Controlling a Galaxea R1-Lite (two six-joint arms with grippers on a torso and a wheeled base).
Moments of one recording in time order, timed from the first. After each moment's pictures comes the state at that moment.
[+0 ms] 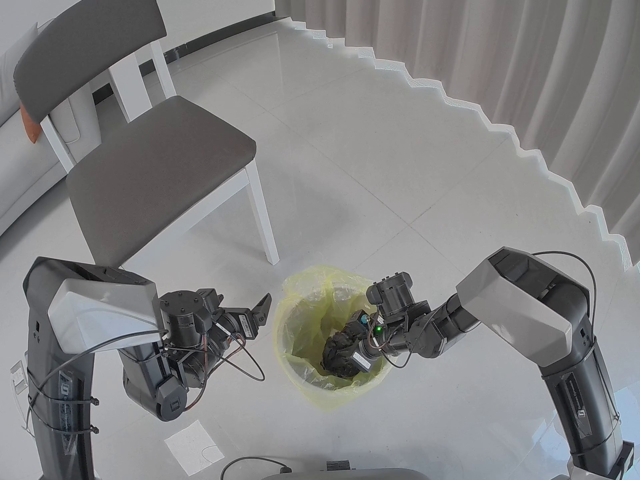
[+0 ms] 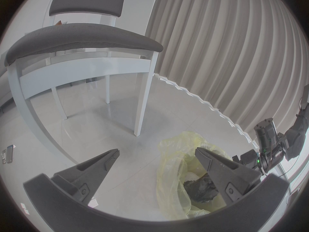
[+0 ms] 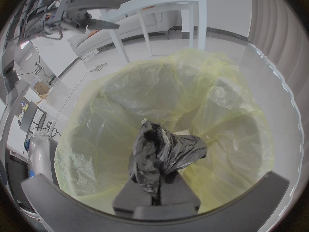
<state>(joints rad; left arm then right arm) -0.39 2.35 -0.58 -1.55 0.11 -0.24 0.53 2.62 -1.46 -0.32 0.23 -0.46</state>
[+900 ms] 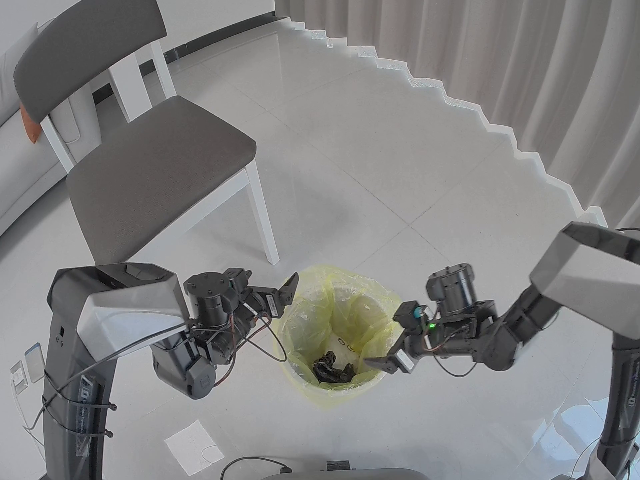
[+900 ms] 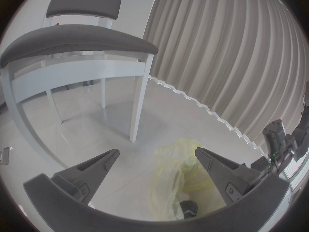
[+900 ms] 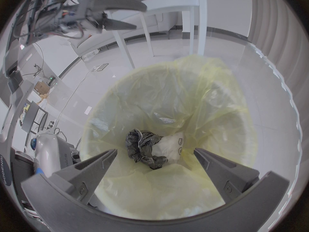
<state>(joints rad) -0.41 2.44 -0.86 -1.48 0.05 -0.18 0.49 2.26 -0.92 -0.63 0.21 -0.38</state>
